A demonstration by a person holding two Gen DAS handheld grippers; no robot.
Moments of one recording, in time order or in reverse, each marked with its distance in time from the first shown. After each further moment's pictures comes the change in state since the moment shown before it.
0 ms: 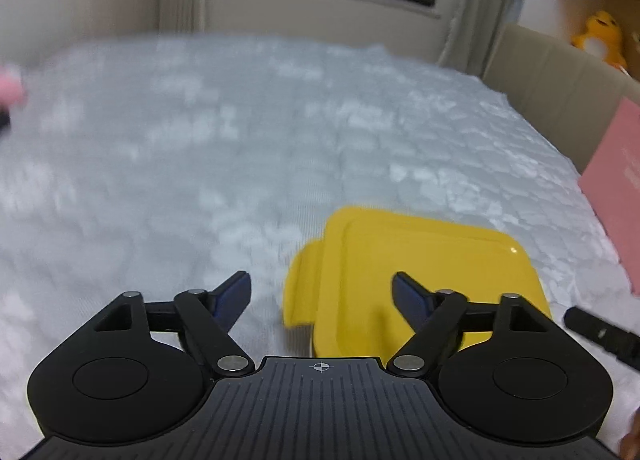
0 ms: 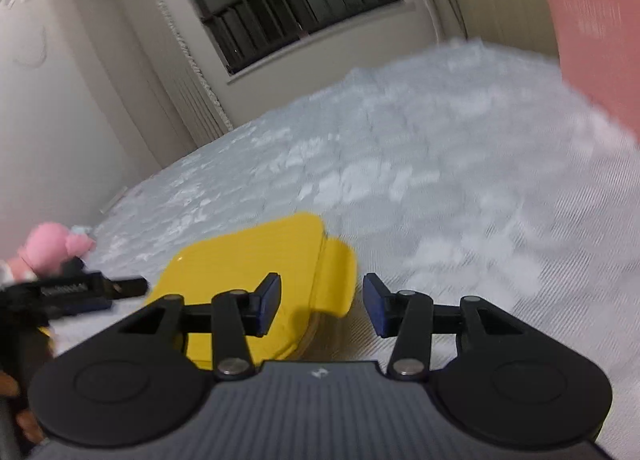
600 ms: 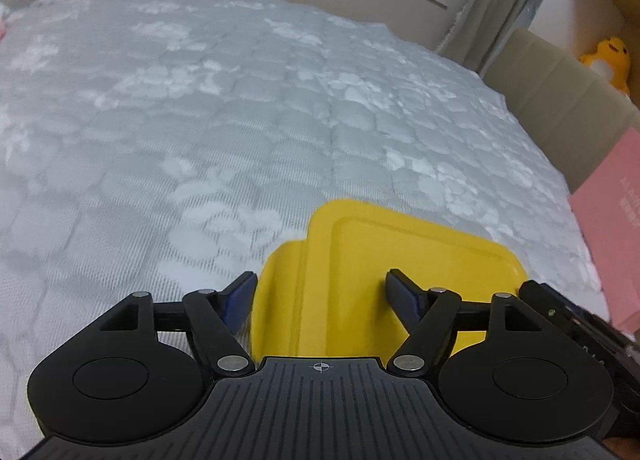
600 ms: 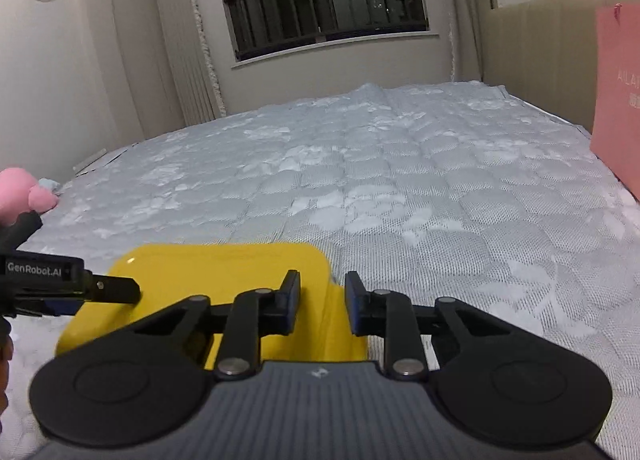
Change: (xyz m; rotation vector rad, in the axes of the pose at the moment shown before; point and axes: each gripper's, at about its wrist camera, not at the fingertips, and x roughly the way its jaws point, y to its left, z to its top) left arm 0.039 0.013 0.014 -0.073 0.042 -0.074; right arm 0.056 0.033 0.015 -0.249 -0.047 -0.125
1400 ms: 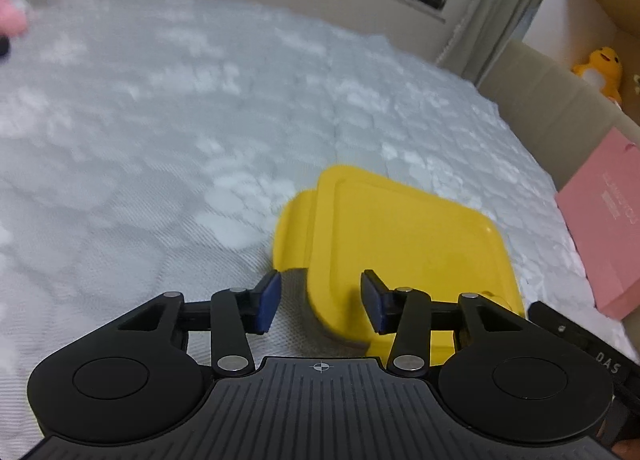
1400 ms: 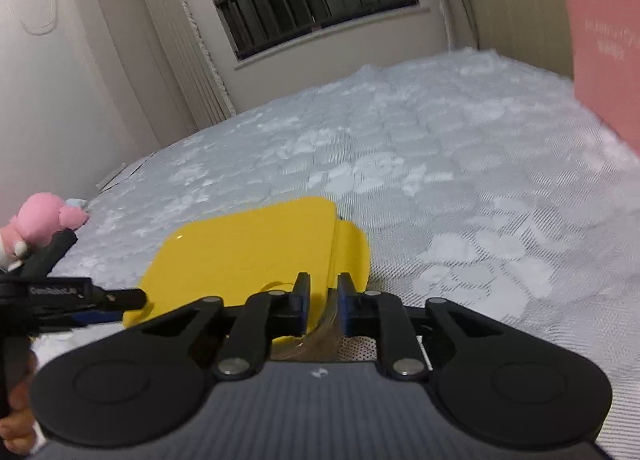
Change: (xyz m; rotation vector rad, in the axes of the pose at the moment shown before) left arm -0.077 0.004 -0.051 0.001 -0.073 0.022; right arm -0.076 -0.002 -0.028 0.089 0.012 0.054
